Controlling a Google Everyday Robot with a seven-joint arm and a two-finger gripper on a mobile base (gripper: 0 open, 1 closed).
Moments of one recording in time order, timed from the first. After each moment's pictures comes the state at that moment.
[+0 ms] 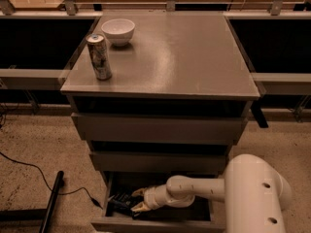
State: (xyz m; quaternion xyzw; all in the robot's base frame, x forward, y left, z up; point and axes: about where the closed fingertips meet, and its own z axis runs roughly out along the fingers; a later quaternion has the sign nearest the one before) arm 0.516 0.090 0.234 -0.67 0.61 0.25 0.35
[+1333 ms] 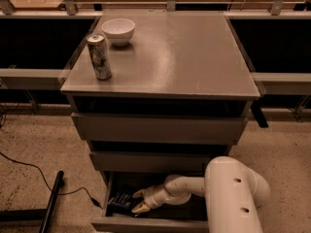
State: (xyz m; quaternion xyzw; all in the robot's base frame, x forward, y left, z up) arm 0.531 0.092 0.174 -0.65 0.63 0.28 0.31
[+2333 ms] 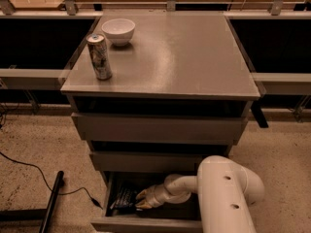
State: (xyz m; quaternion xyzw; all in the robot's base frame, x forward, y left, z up) arm 0.545 0.075 0.146 -0.65 0.66 0.25 0.29
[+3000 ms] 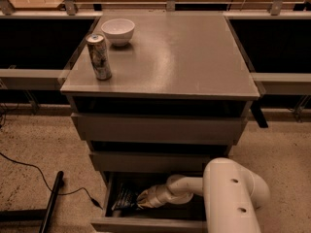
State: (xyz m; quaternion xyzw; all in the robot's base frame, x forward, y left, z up) arm 0.546 0.077 0.155 -0.65 0.65 0.26 0.31
